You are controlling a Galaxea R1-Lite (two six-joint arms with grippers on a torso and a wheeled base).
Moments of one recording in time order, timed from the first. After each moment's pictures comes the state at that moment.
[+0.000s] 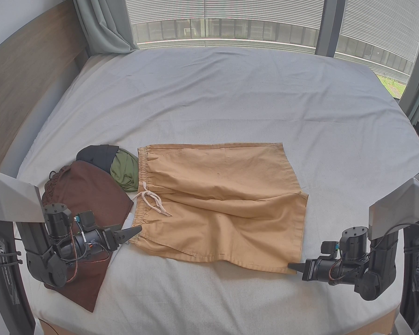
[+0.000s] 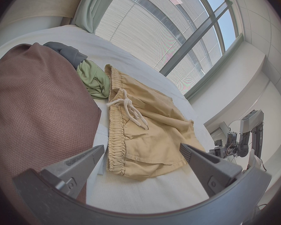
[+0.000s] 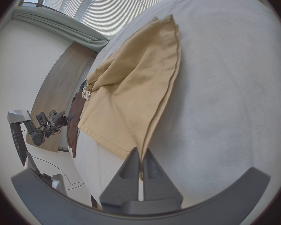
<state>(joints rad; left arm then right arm) -0.01 2.29 -0.37 -1.55 -0.64 -0.28 0.29 2.39 -0.21 -1.54 0.40 0.46</state>
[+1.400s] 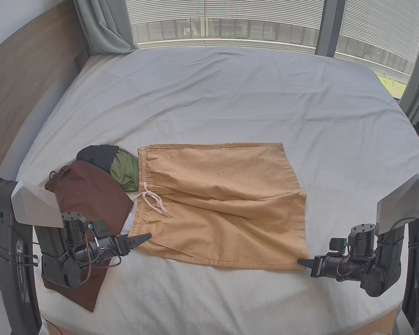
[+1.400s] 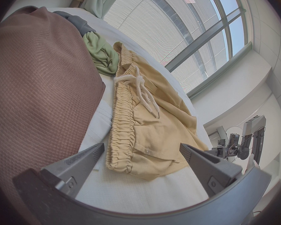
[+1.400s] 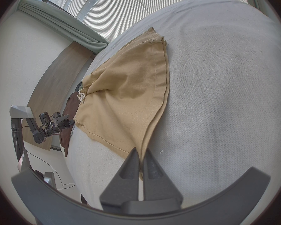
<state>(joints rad) -0.04 2.45 -0.47 -1.55 -0.64 -0.36 0.21 2.37 -0.19 -1.54 0.41 0.37</state>
